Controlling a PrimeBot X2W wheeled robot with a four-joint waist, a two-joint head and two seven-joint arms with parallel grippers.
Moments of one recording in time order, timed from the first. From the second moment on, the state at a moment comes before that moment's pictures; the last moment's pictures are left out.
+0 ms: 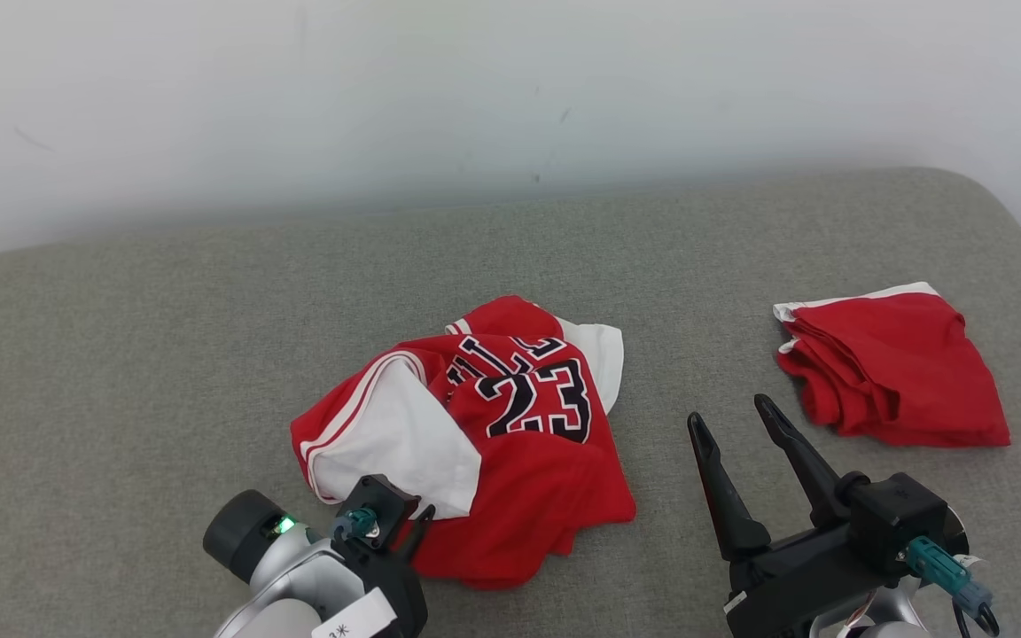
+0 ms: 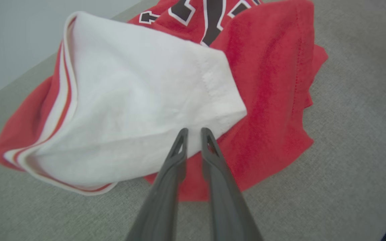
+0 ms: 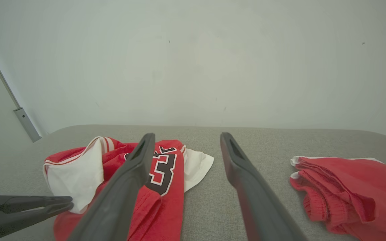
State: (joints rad) left arm -0.46 0.25 -0.83 0.51 -0.25 -0.04 0.11; right arm -0.03 -0.12 0.24 -0.05 0.29 -0.02 -0.10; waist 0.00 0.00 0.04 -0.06
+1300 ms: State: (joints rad) left arm -0.61 0.18 -0.75 0.46 -0.27 -0.02 0.02; right arm -0.04 -0.12 0.24 -0.03 0.29 -0.02 -0.11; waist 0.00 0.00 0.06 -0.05
